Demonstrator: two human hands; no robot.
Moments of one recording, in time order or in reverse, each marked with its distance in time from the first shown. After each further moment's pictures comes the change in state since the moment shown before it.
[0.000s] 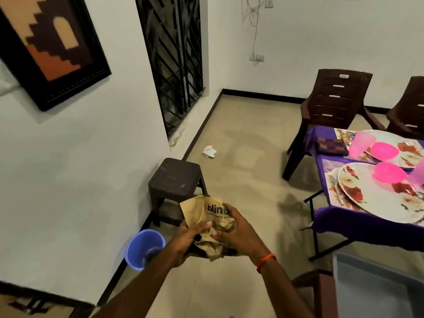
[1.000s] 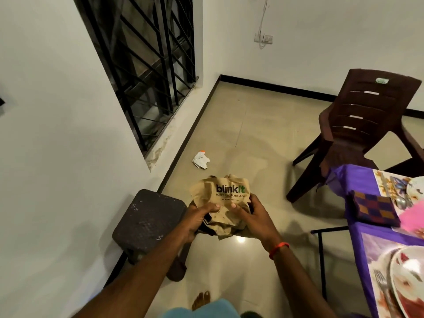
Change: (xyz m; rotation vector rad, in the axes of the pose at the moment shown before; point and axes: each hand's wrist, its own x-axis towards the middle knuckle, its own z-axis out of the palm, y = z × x) left_hand 0.392 0.234 0.053 0.085 0.035 -0.009; right_hand 0.384 -0.060 -0.198 0.193 0.193 0.155
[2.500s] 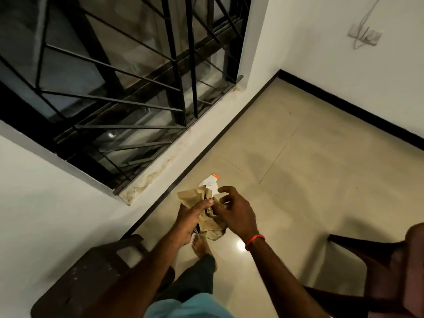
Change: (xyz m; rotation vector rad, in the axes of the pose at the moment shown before) left_hand 0.472 0.235 0.015 -0.344 0.411 -0.007; right_hand 0.585 -0.140 -0.038 -0.676 -0.266 -0.257
